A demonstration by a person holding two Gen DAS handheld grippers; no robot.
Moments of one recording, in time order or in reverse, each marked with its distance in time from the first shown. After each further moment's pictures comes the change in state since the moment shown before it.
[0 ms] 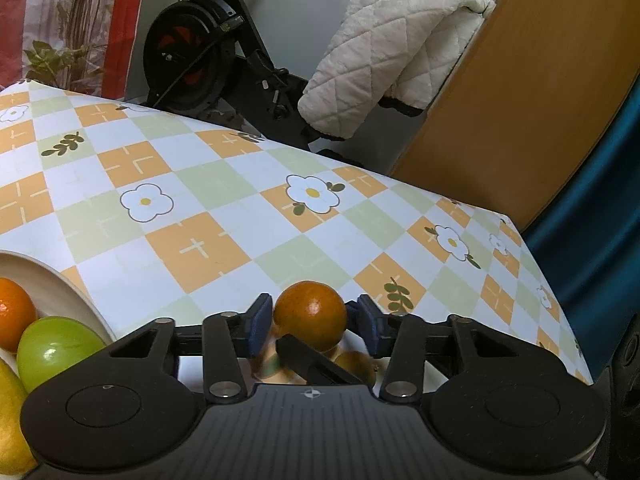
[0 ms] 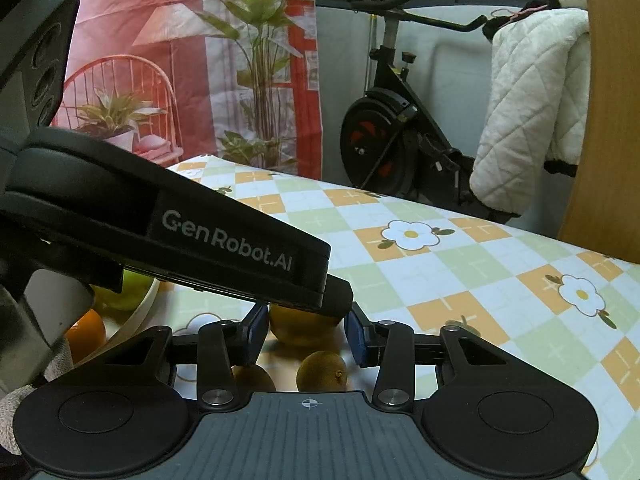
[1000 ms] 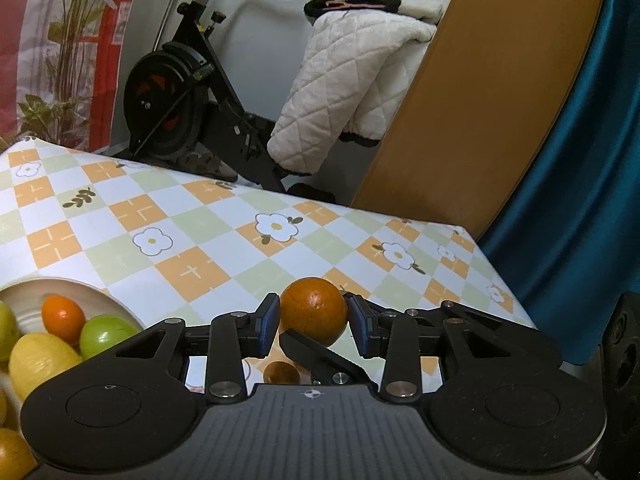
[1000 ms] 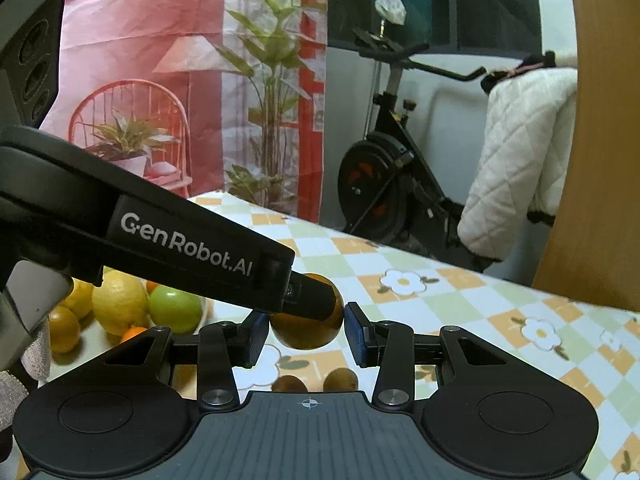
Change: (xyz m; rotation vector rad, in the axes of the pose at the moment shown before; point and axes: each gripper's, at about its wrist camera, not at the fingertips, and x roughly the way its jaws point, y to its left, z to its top) left arm -0.085 -0.021 -0.011 0.083 -0.107 -0.059; right arm -0.072 0.033 0.016 -0.081 -0.105 -0.038
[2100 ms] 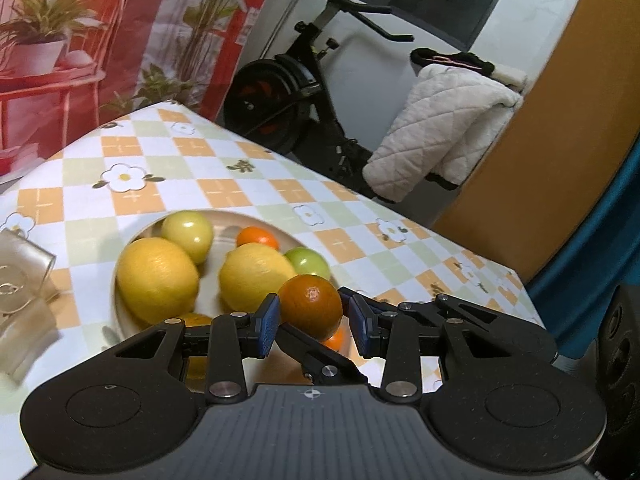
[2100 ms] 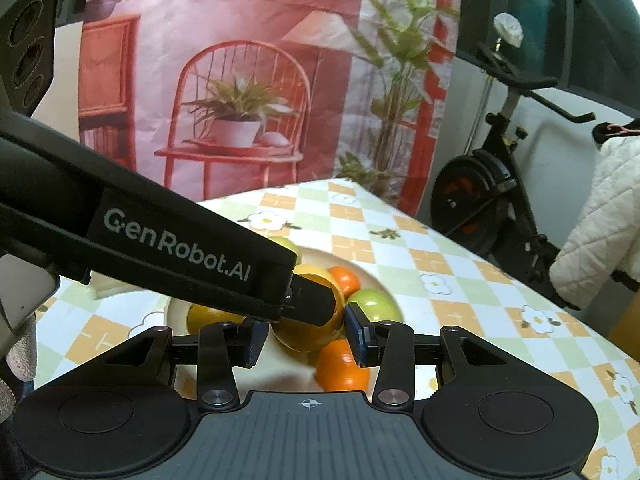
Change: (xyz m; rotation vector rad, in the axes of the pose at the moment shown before) left arm -0.091 0.078 -0.050 -0.222 -0.085 0.161; right arm 0.008 0.146 0.012 -0.215 0.073 0.191
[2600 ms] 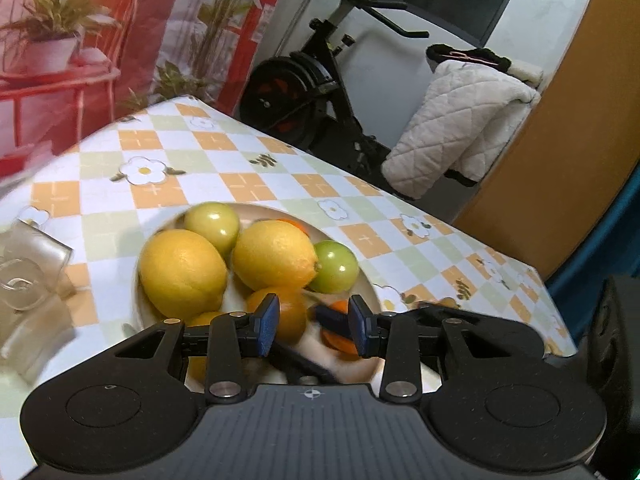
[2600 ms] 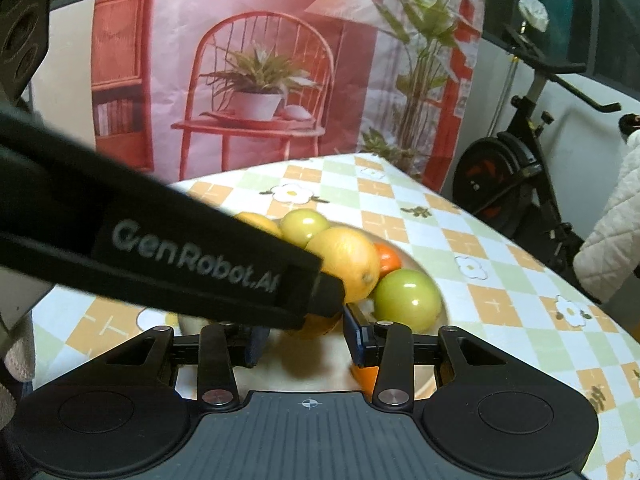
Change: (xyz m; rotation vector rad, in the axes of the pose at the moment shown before) left arm 0.002 0.012 -0.004 0.000 -0.003 0.043; right arm 0.032 0.014 -0.003 -0.026 0.067 0.066
